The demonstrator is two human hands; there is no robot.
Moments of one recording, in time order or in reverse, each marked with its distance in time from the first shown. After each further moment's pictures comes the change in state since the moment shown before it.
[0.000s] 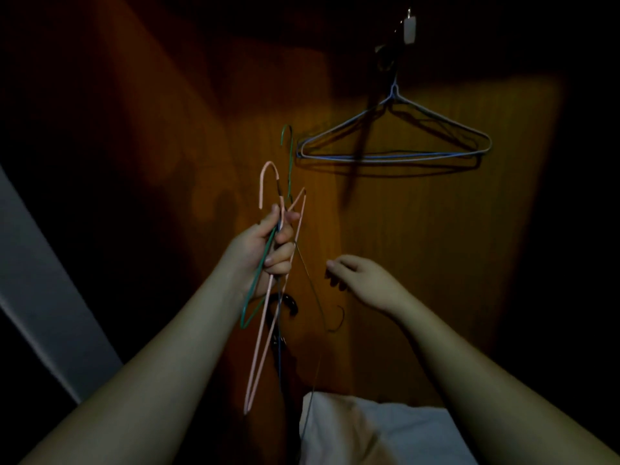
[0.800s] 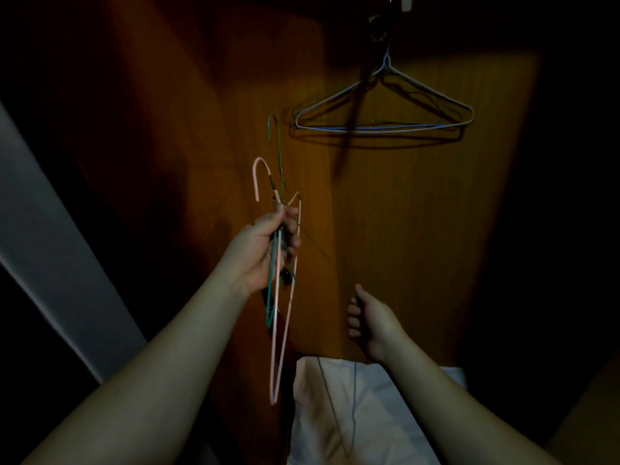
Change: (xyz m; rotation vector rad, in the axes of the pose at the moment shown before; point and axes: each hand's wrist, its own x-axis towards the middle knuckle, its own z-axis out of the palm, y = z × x) left_hand -0.056 -0.027 -0.008 0.094 0.078 0.039; right_hand -0.088 0.040 0.086 1.094 0.290 0.689
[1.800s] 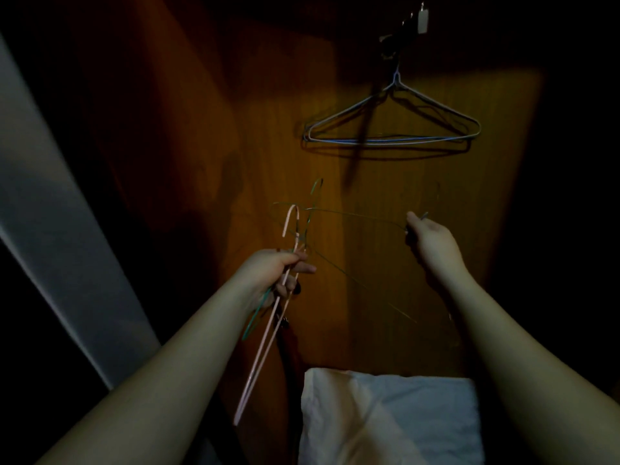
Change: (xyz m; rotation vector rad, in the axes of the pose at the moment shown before) left_hand 0.002 -0.002 -0.032 0.447 0.201 -0.273; right_hand -0.024 -0.121 0.007 -0.603 0.257 -0.675
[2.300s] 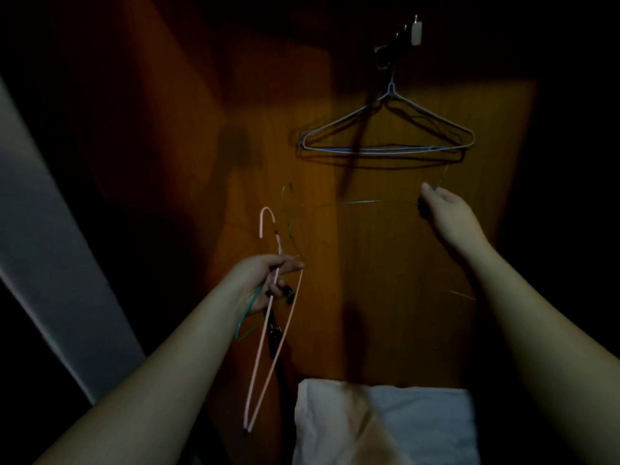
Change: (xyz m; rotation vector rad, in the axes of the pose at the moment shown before) left_hand 0.025 0.001 -0.006 -0.231 -0.049 -0.052; right_hand 0.044 -0.036 -0.038 -0.206 0.013 -0.196
